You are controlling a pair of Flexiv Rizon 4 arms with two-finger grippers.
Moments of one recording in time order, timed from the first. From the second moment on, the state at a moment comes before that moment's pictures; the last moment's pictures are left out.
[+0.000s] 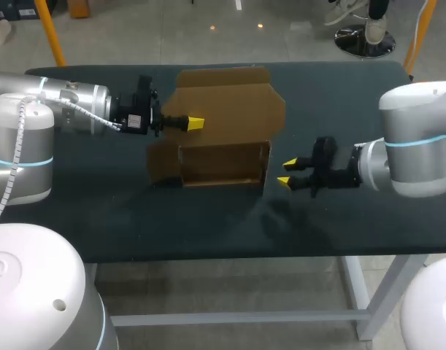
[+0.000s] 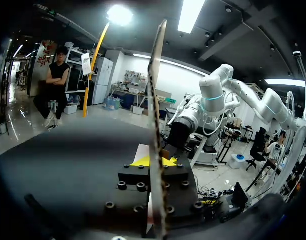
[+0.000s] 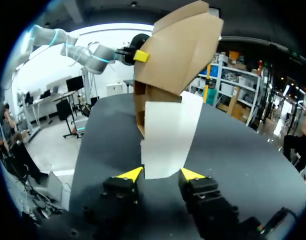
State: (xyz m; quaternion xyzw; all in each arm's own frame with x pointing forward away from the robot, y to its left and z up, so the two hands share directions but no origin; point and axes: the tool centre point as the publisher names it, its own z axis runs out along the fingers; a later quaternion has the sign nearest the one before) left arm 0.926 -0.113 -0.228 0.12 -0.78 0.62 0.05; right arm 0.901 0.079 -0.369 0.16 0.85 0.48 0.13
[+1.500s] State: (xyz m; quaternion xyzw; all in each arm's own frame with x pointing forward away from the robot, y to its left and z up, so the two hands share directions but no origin) left arm 0.926 -0.113 -0.228 0.12 -0.78 0.62 0.05; right arm 0.929 0.118 -0.375 0.19 0.83 0.51 0.13
